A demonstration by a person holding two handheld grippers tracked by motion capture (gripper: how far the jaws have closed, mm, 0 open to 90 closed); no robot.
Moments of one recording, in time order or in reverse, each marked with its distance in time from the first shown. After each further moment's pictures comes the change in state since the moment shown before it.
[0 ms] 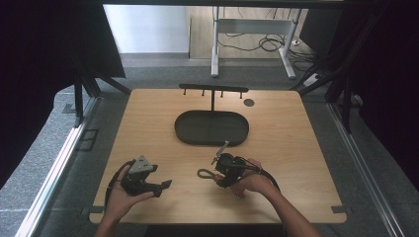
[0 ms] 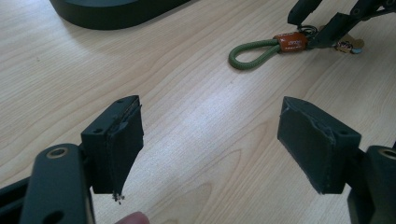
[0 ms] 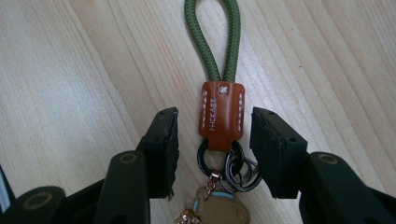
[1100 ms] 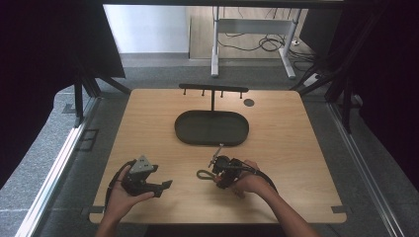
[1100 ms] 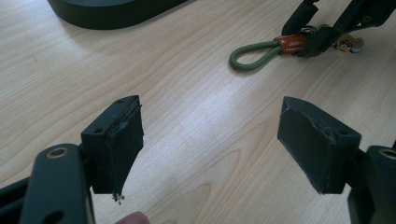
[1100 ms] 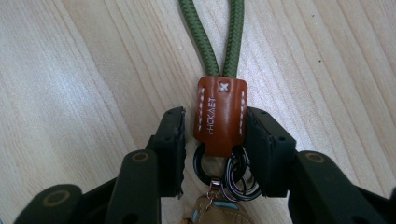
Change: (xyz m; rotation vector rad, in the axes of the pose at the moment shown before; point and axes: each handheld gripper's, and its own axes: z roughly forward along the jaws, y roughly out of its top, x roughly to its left) left arm -0.001 0.000 0.001 0.003 -0.001 -0.001; right arm 0.002 0.004 0.015 0.066 -0.008 -0.022
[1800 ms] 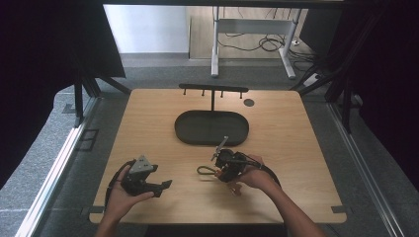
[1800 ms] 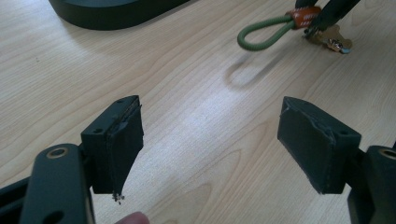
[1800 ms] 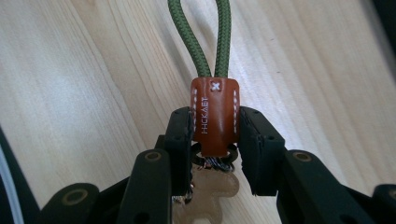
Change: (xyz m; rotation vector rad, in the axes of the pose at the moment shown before) left arm 0.000 0.000 -0.001 -0.004 0.001 -0.001; right arm -0.005 0.002 -0.036 -0.046 -0.011 0.001
